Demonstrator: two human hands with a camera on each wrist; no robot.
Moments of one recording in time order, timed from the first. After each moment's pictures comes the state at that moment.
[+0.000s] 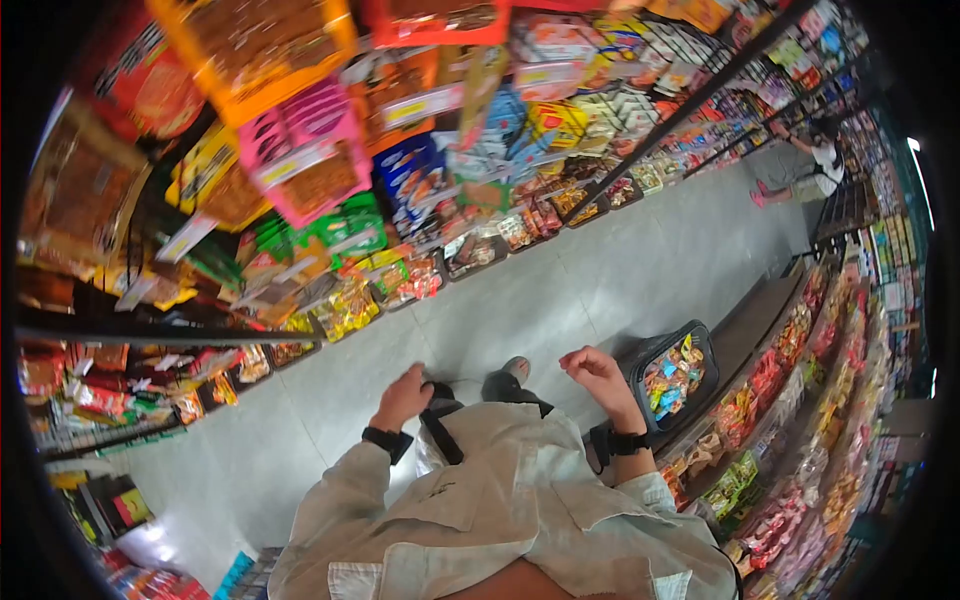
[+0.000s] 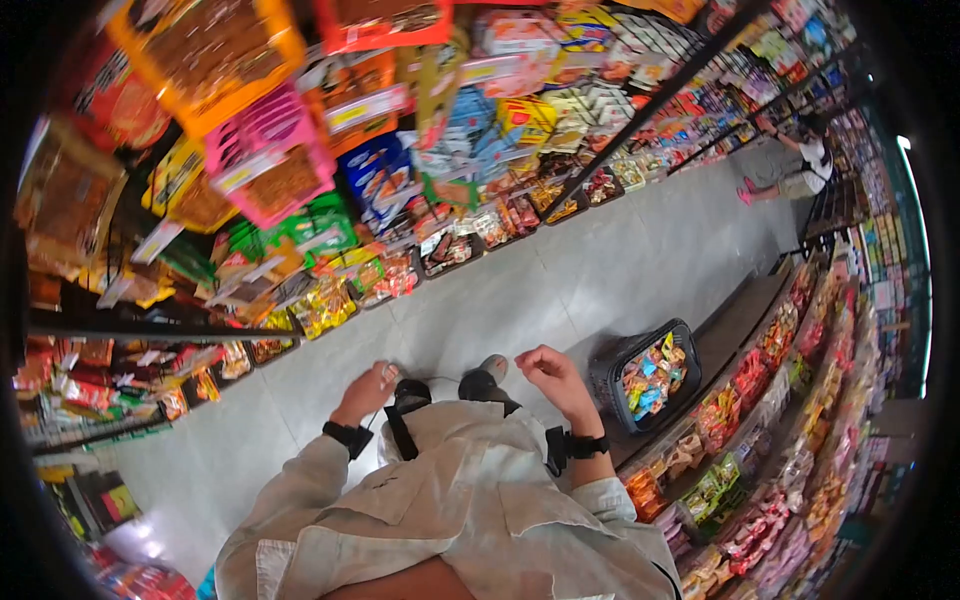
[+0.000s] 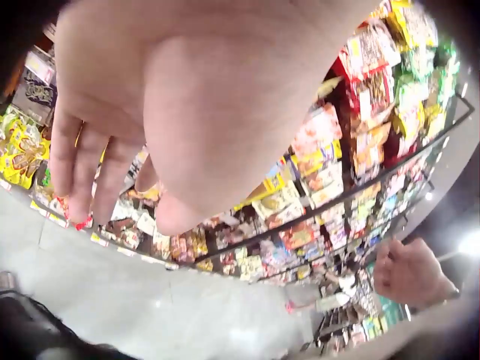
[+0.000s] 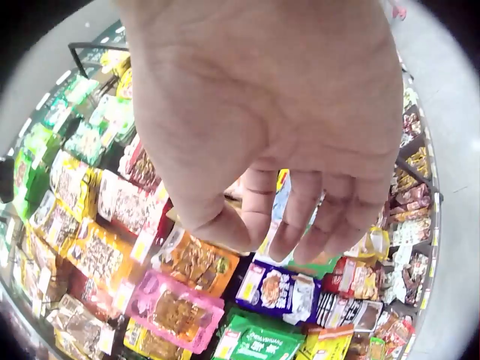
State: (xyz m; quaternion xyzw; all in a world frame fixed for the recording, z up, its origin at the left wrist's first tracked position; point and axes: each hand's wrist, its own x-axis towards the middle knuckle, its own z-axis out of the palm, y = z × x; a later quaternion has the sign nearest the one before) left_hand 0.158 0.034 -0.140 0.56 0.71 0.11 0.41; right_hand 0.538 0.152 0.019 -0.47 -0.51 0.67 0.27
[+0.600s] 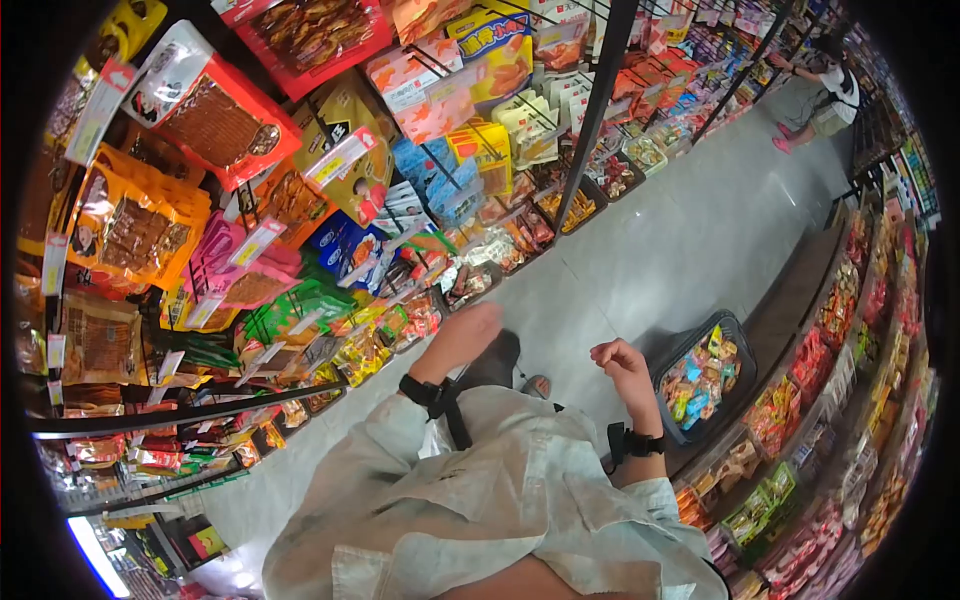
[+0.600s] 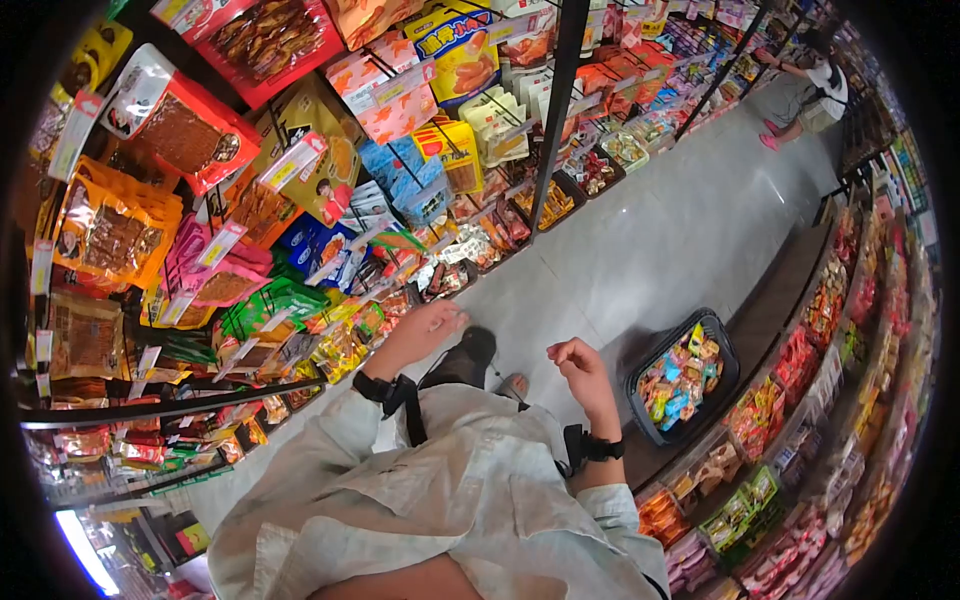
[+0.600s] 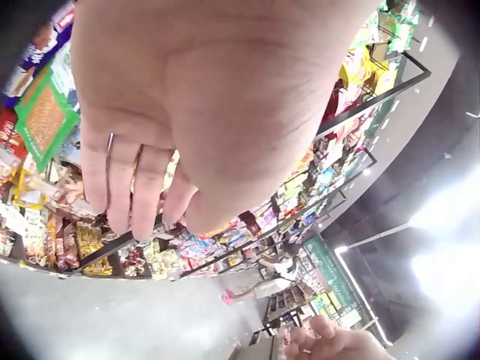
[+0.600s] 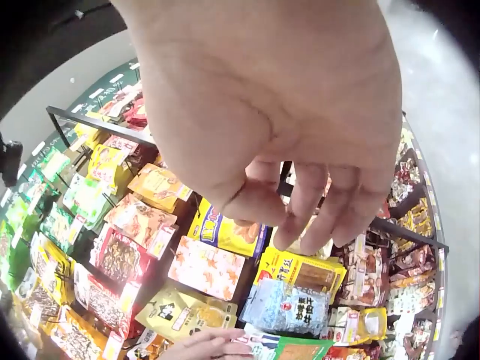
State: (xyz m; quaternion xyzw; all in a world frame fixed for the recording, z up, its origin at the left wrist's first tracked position) left_hand 0.369 0.318 -0.032 0.68 0.54 0.24 0.43; right_hand 0.716 0.257 -0.013 -0.48 -0.43 0.64 0.42
